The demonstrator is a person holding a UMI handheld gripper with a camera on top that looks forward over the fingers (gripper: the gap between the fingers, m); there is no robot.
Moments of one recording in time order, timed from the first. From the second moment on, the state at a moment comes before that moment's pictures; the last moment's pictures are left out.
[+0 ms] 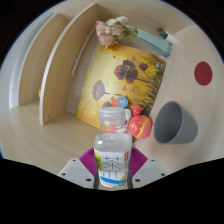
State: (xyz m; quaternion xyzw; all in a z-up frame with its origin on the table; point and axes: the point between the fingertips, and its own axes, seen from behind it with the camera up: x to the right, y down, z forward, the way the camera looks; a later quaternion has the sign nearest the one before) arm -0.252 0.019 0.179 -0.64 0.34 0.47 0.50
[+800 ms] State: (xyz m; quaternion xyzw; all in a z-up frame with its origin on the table) arm -0.215 0.042 0.181 -0.36 0.63 0.65 0.22
